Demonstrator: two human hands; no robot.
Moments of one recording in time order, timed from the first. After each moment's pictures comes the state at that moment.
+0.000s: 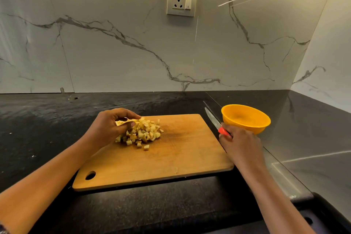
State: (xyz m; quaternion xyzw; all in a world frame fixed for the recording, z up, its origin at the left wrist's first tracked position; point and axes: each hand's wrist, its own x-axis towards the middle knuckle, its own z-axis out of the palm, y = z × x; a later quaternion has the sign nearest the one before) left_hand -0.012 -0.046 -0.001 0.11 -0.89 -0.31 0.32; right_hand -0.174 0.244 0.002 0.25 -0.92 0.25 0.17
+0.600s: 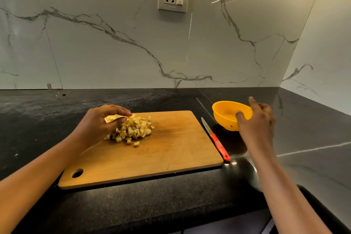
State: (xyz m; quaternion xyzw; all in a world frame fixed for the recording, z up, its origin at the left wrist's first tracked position) left_hand -0.012 -0.043 -0.001 0.08 -0.90 -0.29 0.32; right_hand -0.219 0.268 0.021 0.14 -0.89 0.38 0.22
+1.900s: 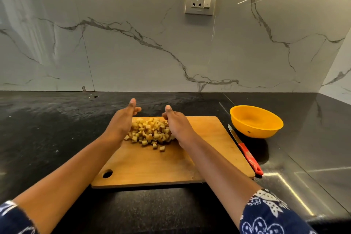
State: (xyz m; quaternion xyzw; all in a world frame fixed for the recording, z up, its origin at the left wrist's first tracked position) left_hand -0.027 -0.037 0.007 0.35 -0.74 -0.49 0.31; right_hand -0.133 0.074 0.016 0.33 -0.77 0.50 -0.21
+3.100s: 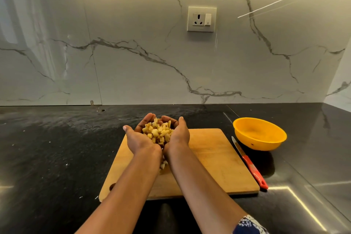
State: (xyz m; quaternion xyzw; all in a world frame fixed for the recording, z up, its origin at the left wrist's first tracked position) left_hand -0.054 0.034 0.031 0.27 -0.20 -0.80 0.51; right_hand -0.099 0.063 0.036 0.01 -0.44 0.81 -0.39
